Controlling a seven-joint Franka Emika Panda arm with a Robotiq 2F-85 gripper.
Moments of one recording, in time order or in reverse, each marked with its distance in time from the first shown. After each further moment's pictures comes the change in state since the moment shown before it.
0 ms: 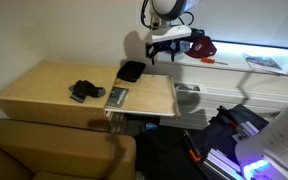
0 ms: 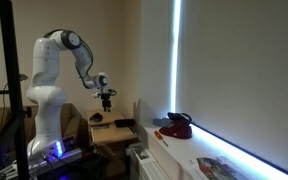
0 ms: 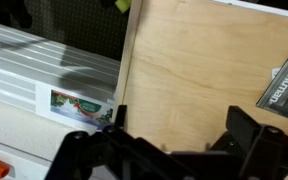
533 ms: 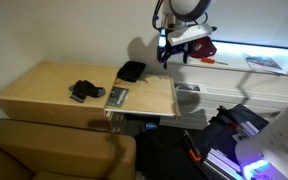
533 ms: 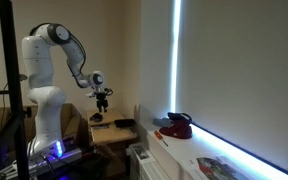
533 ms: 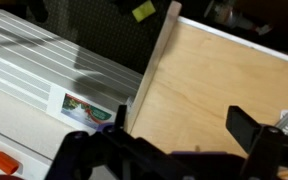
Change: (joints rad) arm -0.045 -0.178 0.043 -0.176 0.001 -0.016 -0.145
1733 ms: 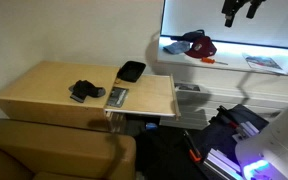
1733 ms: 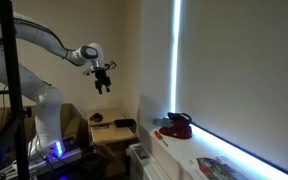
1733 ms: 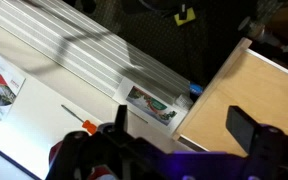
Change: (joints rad) arm -0.146 -0.706 -0.174 -0.098 -0.027 -0.479 -0.552
